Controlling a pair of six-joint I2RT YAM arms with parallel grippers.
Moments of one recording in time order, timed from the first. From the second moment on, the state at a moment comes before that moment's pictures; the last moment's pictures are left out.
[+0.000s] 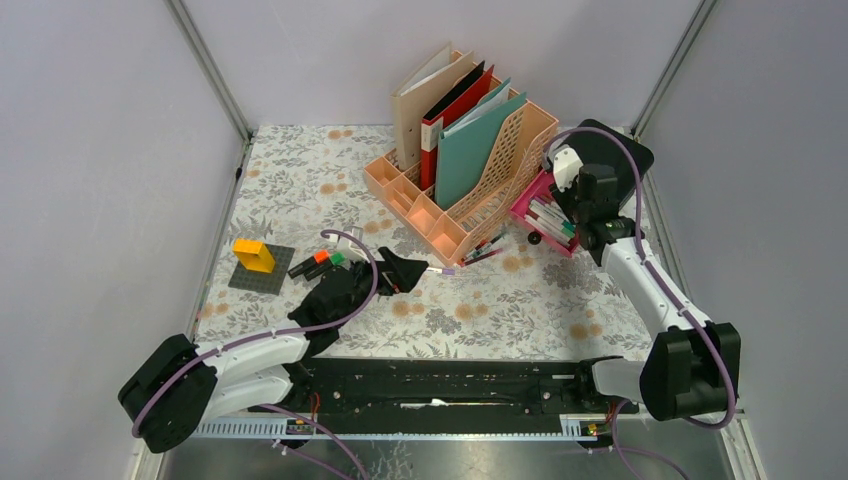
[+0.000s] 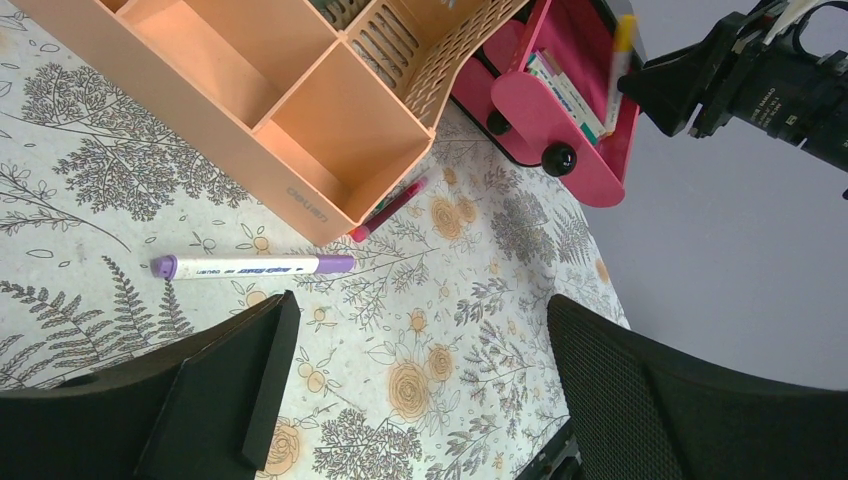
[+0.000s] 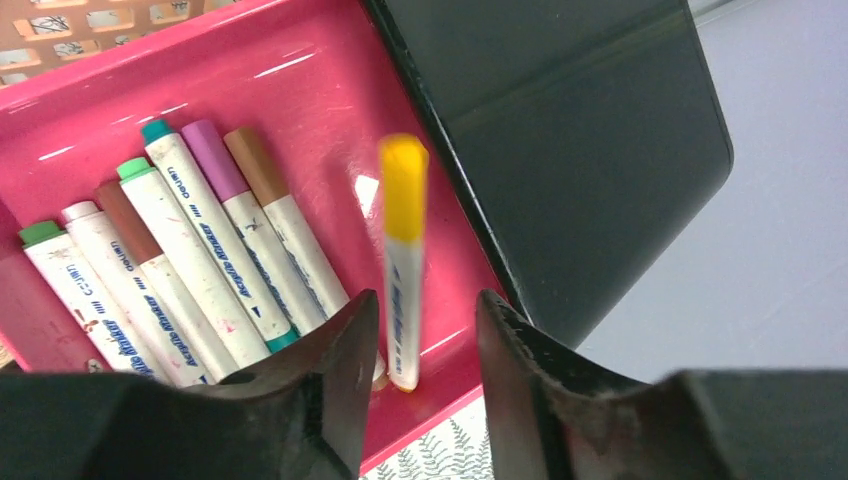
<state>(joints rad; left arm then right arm) -0.77 1.02 0.25 0.65 -0.10 -0.82 0.14 1.26 0.92 -0.21 0.19 -0.54</state>
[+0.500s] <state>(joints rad) -0.76 1.03 0.23 0.65 -0.09 -0.85 0.14 1.25 0.91 -0.21 0.11 -0.51</state>
